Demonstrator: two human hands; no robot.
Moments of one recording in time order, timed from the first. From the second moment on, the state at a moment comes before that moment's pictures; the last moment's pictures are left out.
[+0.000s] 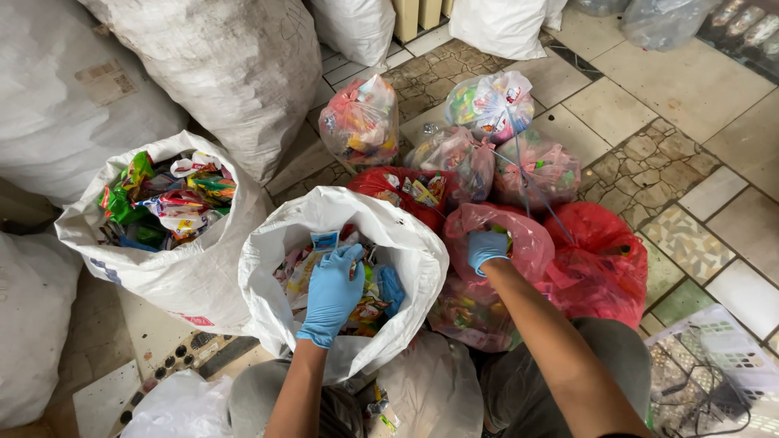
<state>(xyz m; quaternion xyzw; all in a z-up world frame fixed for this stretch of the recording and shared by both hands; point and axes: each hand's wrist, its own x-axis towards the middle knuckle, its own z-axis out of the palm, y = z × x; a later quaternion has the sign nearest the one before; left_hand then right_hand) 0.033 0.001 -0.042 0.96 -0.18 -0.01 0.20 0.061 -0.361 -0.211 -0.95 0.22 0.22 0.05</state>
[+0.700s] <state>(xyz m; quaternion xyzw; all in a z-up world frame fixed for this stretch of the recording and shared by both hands) -0.014 -0.037 -0.042 0.84 -0.22 0.12 0.49 -0.052 -0.371 0.025 -0.84 0.17 -0.02 0.52</state>
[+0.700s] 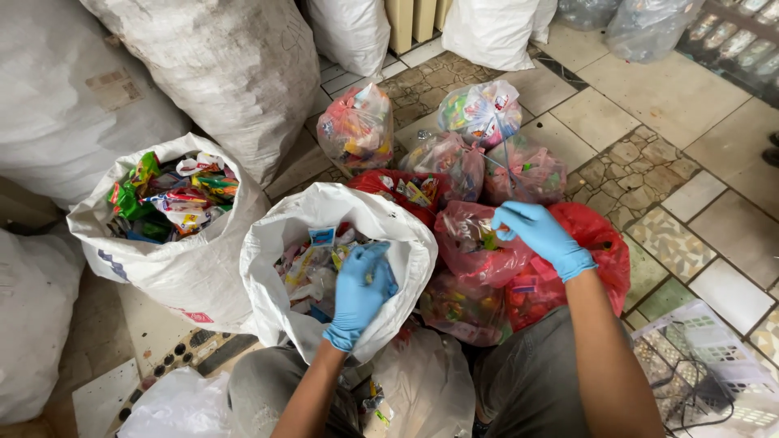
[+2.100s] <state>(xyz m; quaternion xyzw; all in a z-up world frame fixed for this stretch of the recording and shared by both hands) 0.032 0.004 -0.084 0.96 -0.17 0.02 0.23 0.023 -0.430 -0.295 -0.95 0.21 0.21 -0.04</state>
